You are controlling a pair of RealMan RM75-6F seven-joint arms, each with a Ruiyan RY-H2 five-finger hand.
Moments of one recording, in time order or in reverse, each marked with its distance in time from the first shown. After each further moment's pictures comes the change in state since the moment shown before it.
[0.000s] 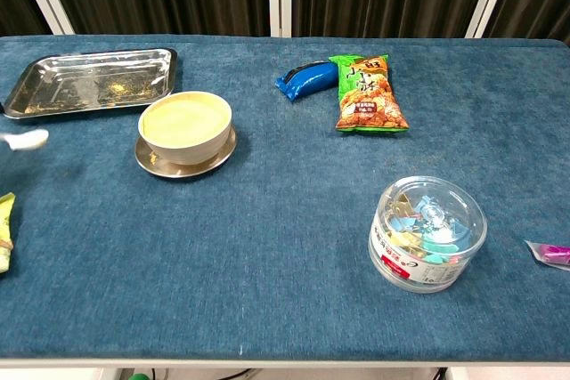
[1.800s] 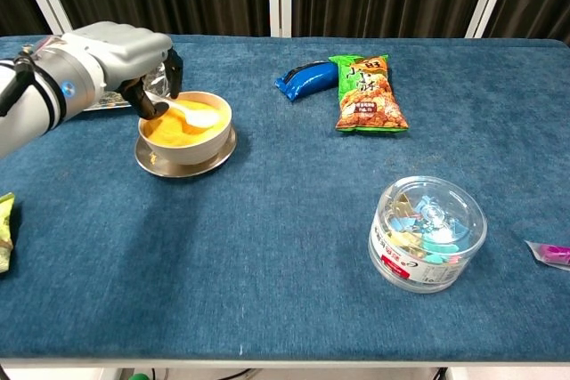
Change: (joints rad) left arm -0.481 -0.295 -0.118 -0.099 -0.569 0.051 0.695; right arm -0.025 -0.002 -0.006 0.057 0.017 0.020 0.059
